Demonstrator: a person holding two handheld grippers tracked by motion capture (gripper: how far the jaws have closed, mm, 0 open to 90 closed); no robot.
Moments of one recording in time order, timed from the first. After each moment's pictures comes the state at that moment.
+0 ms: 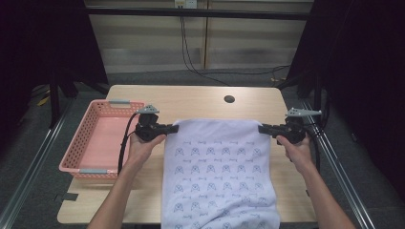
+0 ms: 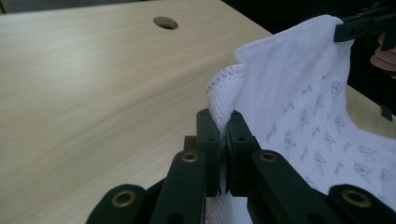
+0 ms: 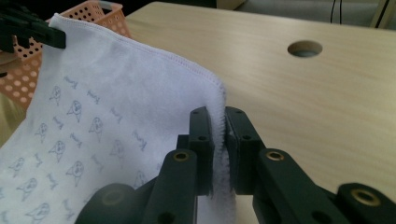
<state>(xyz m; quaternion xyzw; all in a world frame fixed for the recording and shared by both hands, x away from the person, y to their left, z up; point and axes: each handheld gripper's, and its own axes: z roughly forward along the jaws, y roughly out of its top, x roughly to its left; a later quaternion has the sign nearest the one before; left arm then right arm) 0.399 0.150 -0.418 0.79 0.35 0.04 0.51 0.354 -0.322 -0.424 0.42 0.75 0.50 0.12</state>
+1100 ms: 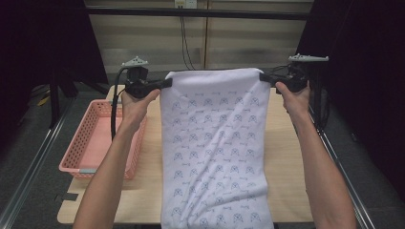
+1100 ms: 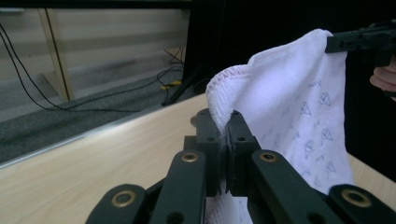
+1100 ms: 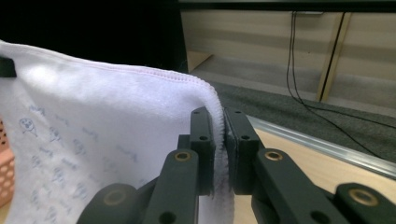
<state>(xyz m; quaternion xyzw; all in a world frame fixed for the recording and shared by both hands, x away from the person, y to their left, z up) 0.445 0.154 -0.321 0.75 0.35 0.12 0.55 0.439 -0.313 -0.318 0.43 0.71 0.53 0.19</state>
